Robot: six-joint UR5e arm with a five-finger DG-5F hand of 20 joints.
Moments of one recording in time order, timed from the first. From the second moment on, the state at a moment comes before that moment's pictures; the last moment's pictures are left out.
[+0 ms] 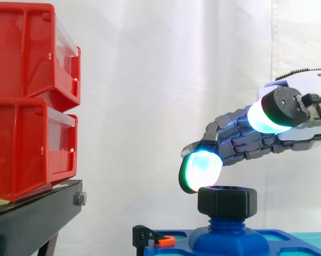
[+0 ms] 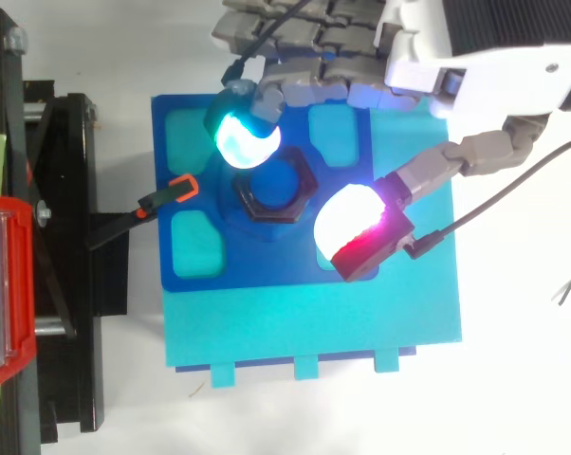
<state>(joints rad) -0.02 -2.11 -1.35 -2.90 -1.63 -1.04</state>
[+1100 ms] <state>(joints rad) -0.01 -2.04 -1.35 -3.08 -1.64 -1.14</state>
